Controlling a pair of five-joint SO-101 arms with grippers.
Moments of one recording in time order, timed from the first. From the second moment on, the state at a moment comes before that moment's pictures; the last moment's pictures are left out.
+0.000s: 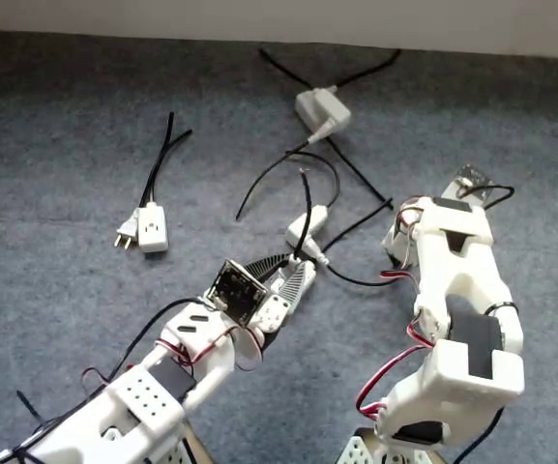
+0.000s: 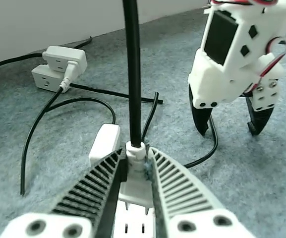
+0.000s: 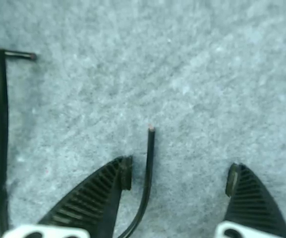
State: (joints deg) left arm 35.6 -57.9 95.8 -13.1 2.4; right arm 6.0 10.2 25.9 51.6 -25.2
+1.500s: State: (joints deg) left arm 32.5 -44.4 94.2 -17.2 2.2; right arm 6.0 10.1 26.9 50.9 -25.2
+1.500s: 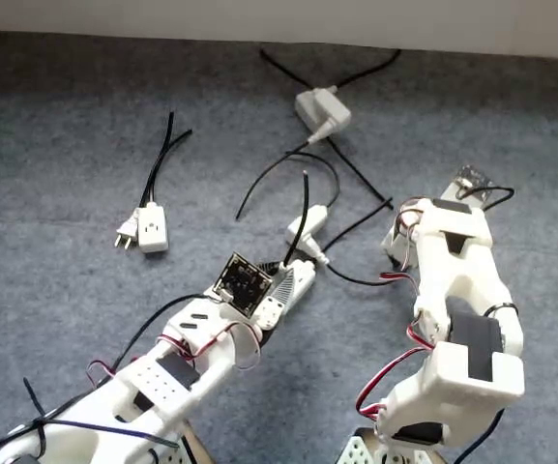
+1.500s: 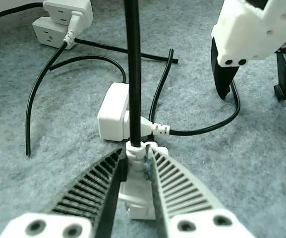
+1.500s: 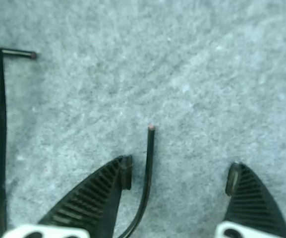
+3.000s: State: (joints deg) left arm 33.8 -44.5 94.5 -21.1 5.9; right arm 6.0 10.1 26.9 50.9 -25.2
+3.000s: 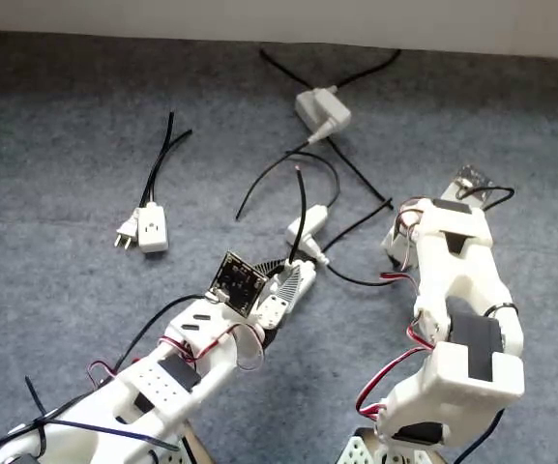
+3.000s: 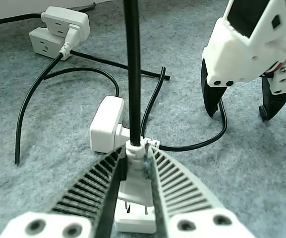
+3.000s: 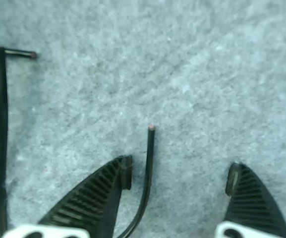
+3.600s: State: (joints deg) left arm 33.8 -40.7 95.1 -27.4 5.9; right arm 6.0 10.1 26.9 50.9 -25.2
